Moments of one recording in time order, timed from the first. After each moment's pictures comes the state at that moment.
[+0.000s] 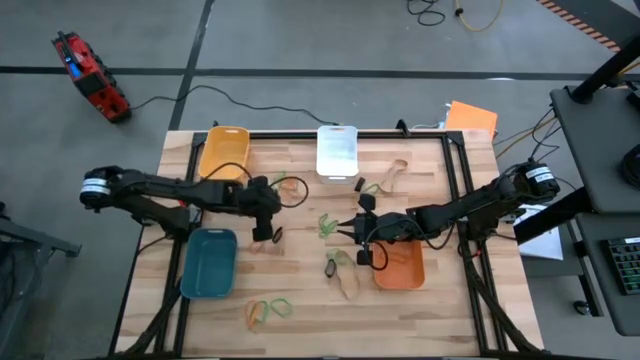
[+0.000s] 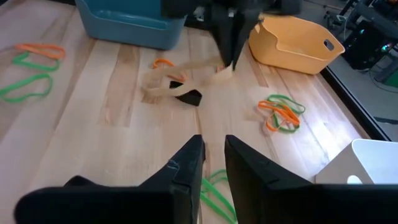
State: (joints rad) left arm 0.07 1.25 0.70 -0.45 -0.18 0.02; right arm 0.22 1.49 0.75 0.29 0.35 -0.08
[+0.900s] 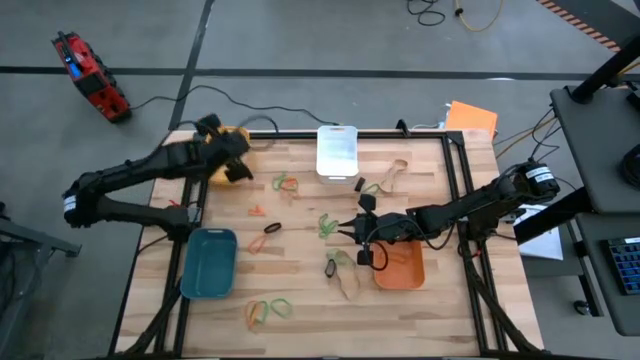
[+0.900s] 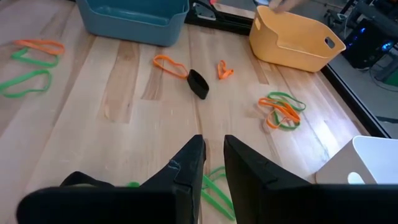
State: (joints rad) left arm 0.39 1.05 1.04 -0.89 -0.79 0.30; right arm 0.22 1.49 0.75 0.29 0.35 -0.08
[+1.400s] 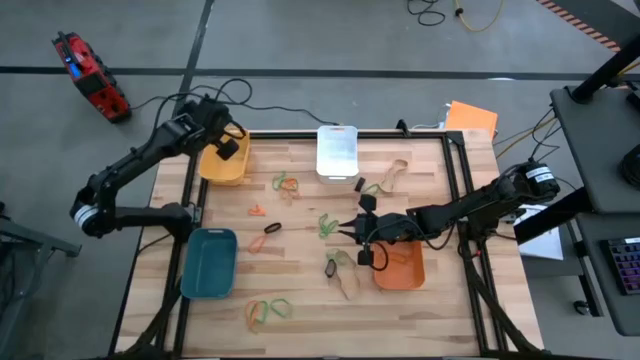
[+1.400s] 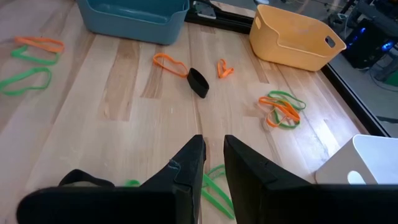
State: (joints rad) left arm 0.87 1.13 1.00 -0.78 -0.54 0.30; right arm 0.22 1.49 0.74 0.29 0.35 -0.08
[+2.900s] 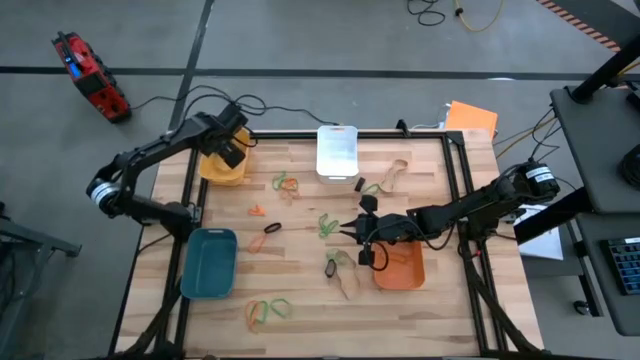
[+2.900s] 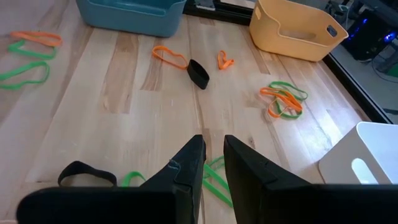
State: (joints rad) left arm 0.85 1.33 1.00 -0.90 -0.55 0.11; right arm 0.22 1.49 0.72 0.29 0.35 -0.05
